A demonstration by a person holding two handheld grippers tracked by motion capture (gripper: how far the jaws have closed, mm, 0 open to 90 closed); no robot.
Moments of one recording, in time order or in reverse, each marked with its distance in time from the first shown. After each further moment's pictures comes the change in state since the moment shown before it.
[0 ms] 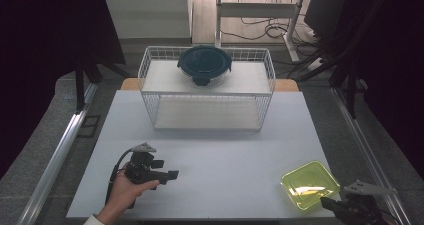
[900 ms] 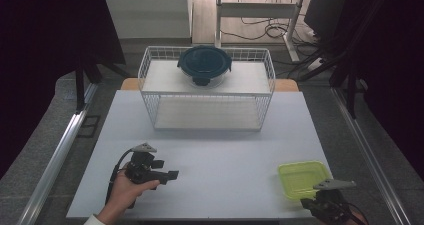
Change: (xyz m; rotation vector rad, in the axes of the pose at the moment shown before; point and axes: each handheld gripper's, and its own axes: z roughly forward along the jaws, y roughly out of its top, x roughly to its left) left arm 0.001 0.000 0.002 0.004 0.003 -0.003; right arm 0.030 0.012 0.052 0.117 -0.021 -0.045
